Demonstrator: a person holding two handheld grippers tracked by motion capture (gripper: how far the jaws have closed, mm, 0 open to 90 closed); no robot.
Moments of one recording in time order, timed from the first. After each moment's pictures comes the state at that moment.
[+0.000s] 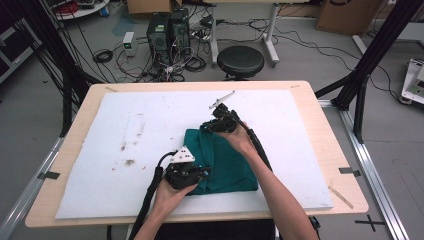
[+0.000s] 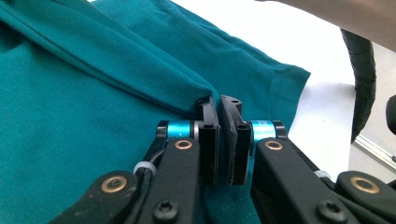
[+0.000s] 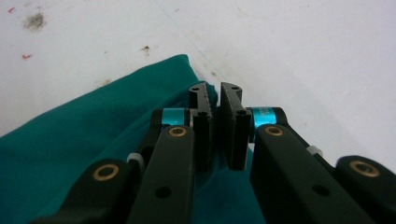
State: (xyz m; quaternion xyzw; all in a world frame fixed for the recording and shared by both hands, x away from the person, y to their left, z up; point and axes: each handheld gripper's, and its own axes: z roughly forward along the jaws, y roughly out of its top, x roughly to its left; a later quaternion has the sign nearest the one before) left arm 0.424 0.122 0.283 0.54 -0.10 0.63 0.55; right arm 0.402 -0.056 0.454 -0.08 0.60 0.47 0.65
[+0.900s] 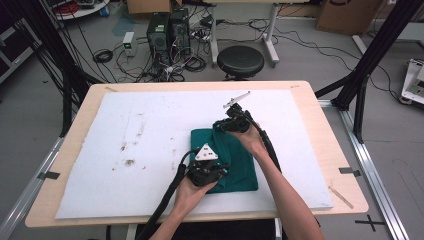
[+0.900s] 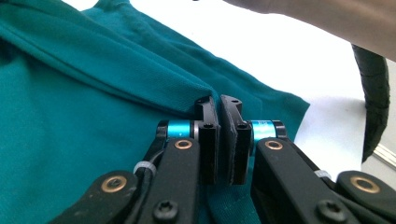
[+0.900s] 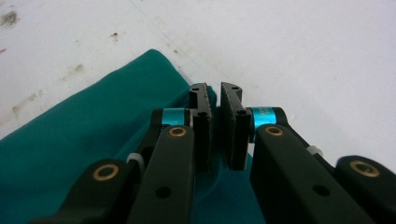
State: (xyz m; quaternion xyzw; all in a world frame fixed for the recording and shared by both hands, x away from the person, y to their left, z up) left arm 0.424 0.066 0.292 0.54 -0.10 0.63 0.54; right arm 0.404 -0.095 0.455 -0.06 0.58 0.49 0.65
